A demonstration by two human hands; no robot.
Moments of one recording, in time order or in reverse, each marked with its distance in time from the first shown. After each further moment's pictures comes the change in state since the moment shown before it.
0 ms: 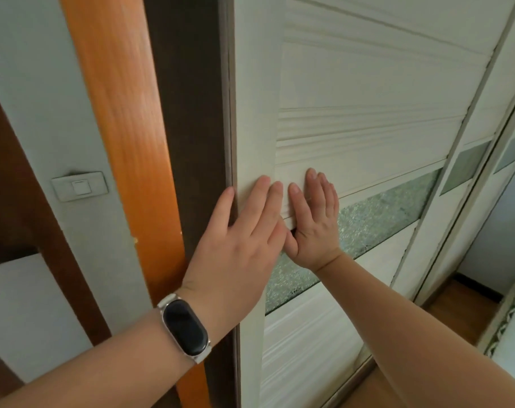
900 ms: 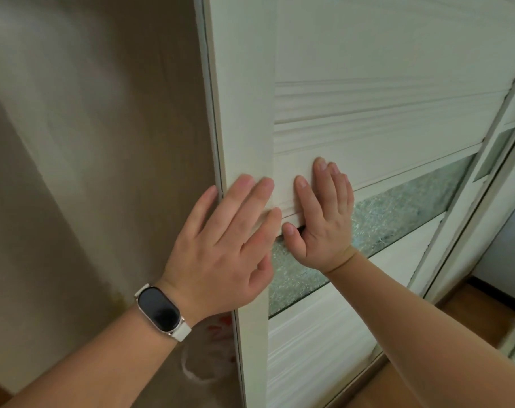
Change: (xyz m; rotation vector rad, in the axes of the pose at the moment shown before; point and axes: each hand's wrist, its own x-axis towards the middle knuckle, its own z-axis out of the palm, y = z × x) left_hand 0.152 0.106 0.116 -0.084 0.430 -0.017; right_hand -0.029 0.203 0.014 0.017 0.110 -0.041
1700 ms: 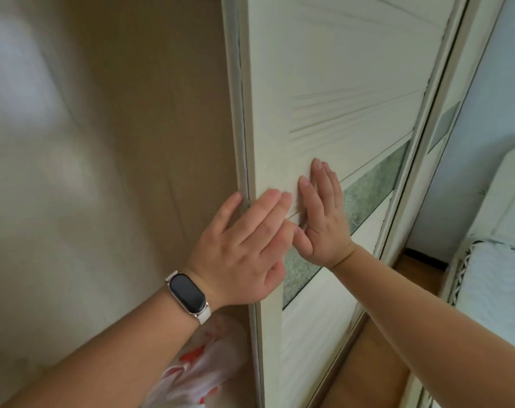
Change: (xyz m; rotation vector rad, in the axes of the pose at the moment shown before) left_hand 0.066 0.046 0.102 -0.234 0.174 0.184; right_hand -0.022 0.108 -0.024 -0.068 -0.216 0.091
